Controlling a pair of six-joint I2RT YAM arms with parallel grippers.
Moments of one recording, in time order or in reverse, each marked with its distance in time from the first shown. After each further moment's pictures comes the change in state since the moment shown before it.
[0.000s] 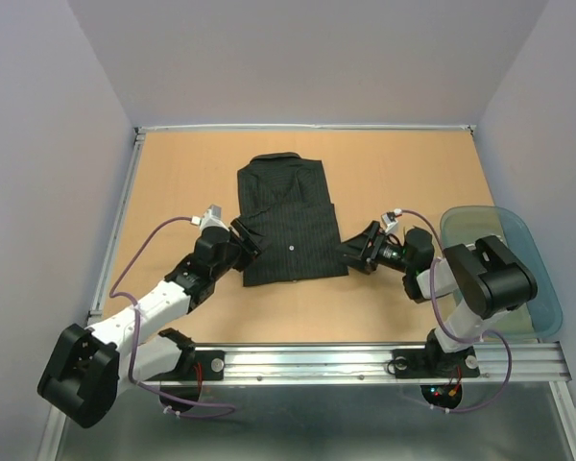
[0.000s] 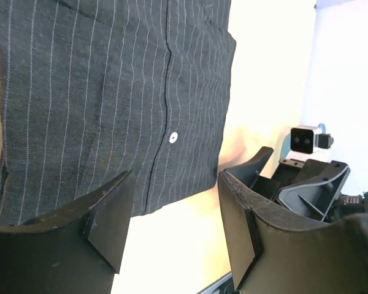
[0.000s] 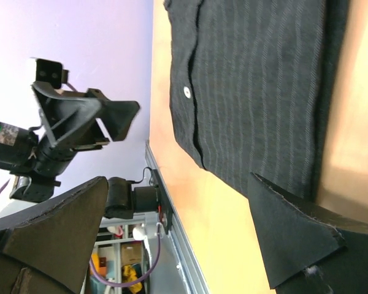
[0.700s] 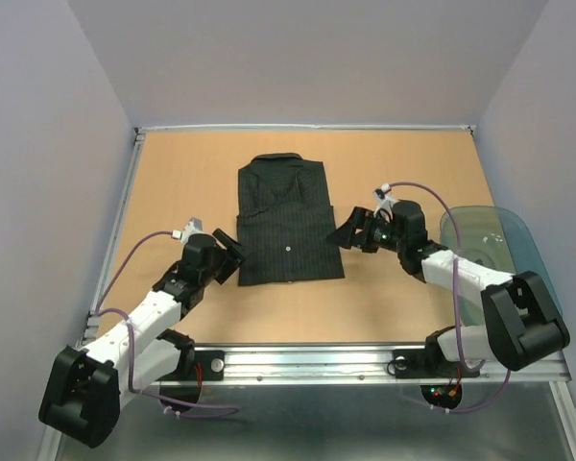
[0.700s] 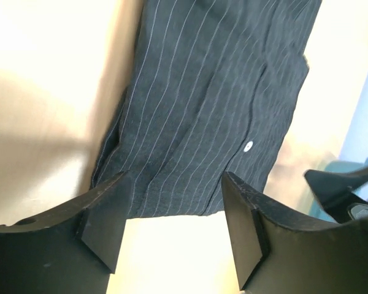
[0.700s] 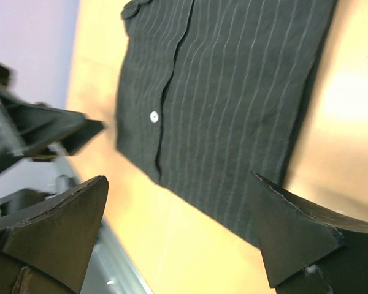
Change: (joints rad) left arm 0.129 -0.085 -0.097 -0.140 -0.006 0.003; right arm 0.106 -0.323 0.267 -0.811 0.234 -0.467
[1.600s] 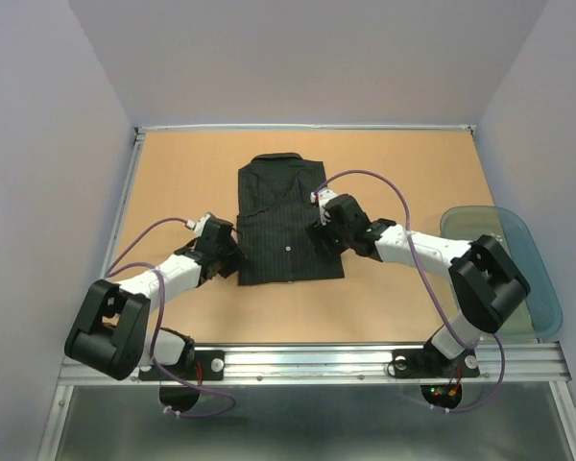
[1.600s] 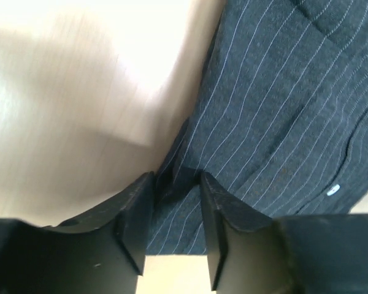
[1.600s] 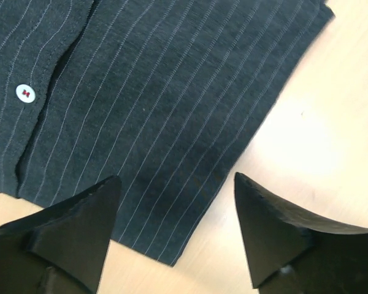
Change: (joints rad) left arm 0.006 0.345 0.190 -0.138 -0.052 0.120; right arm 0.328 0.213 0.410 -0.573 0.627 -0.630
